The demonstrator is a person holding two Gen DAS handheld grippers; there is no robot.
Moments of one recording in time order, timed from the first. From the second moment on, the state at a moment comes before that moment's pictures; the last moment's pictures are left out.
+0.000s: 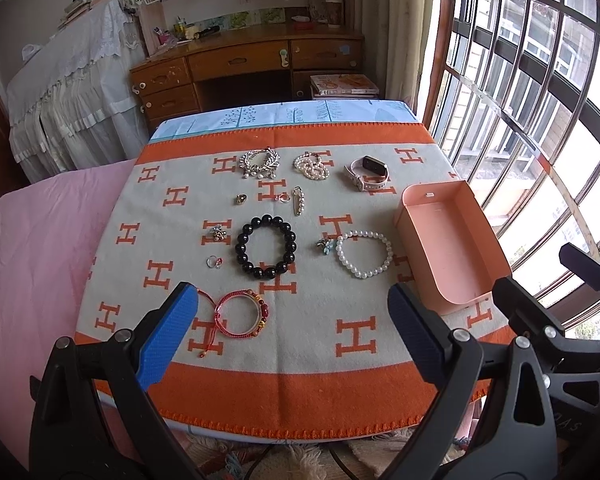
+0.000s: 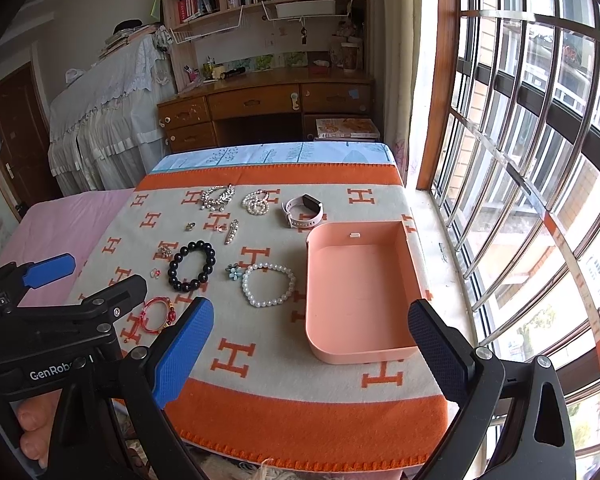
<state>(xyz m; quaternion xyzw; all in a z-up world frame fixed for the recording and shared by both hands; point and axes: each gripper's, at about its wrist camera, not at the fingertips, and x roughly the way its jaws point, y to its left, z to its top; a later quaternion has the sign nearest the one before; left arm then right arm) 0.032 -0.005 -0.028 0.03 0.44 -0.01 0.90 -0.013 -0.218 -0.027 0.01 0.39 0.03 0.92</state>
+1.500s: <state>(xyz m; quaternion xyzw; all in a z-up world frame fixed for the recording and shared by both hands) 0.173 0.077 0.005 -0.03 0.46 -0.08 0.89 0.142 -0.203 -0.039 -0.07 0.41 0.04 0.91</state>
